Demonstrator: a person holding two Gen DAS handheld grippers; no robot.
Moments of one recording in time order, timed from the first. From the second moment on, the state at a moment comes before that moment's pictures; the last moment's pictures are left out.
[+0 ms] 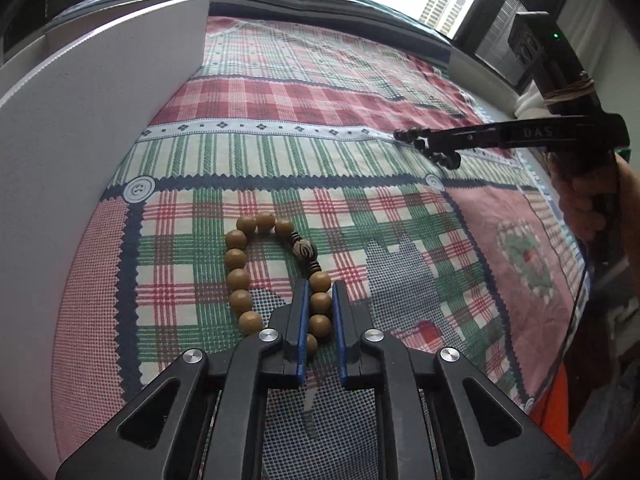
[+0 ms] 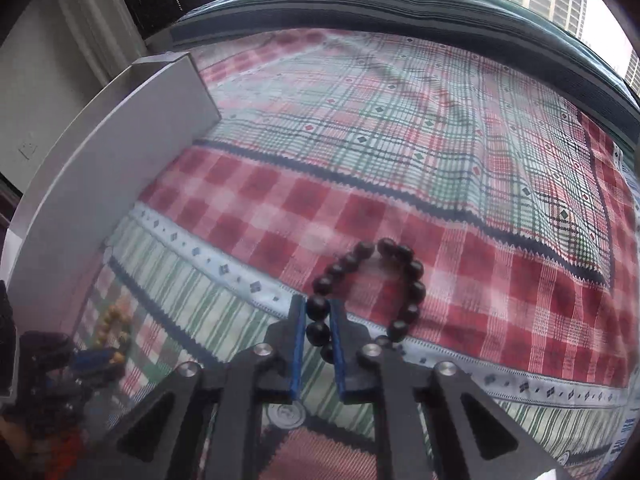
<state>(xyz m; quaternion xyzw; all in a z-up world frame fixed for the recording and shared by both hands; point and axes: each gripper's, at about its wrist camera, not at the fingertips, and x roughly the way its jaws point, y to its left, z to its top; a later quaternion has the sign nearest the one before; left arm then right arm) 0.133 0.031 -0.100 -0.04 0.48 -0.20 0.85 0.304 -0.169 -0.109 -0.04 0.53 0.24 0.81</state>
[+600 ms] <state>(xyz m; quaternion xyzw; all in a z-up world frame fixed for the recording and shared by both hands) 0.147 0.003 -0.096 0.02 0.48 -0.11 0.87 0.143 -0.193 -0.103 0.00 0.49 0.28 0.82</state>
